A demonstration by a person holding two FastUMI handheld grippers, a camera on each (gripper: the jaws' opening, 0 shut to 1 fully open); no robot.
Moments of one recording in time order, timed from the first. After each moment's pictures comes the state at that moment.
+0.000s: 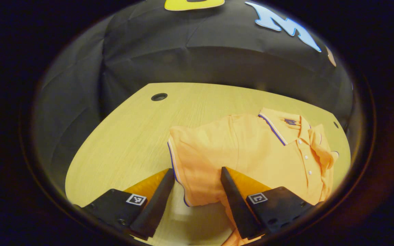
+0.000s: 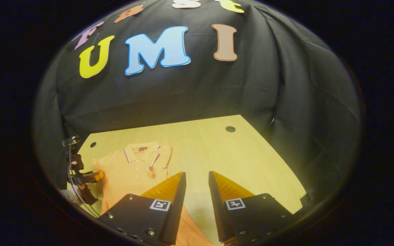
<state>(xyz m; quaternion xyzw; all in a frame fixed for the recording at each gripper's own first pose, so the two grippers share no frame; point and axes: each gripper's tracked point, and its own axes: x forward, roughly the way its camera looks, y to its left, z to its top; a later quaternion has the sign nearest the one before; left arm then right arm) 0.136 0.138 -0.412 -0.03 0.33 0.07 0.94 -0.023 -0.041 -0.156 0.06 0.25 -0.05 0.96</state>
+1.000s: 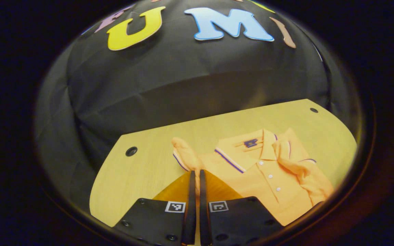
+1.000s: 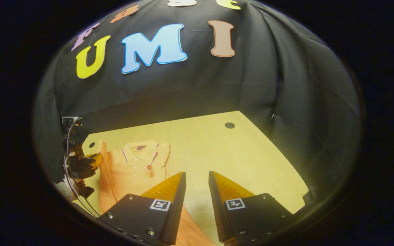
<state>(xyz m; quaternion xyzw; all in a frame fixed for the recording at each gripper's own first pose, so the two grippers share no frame) 0.176 0.017 -0.313 0.12 0.24 -0.06 0.96 -0.023 -0.050 -0.168 0.08 0.26 -0.06 0.96</state>
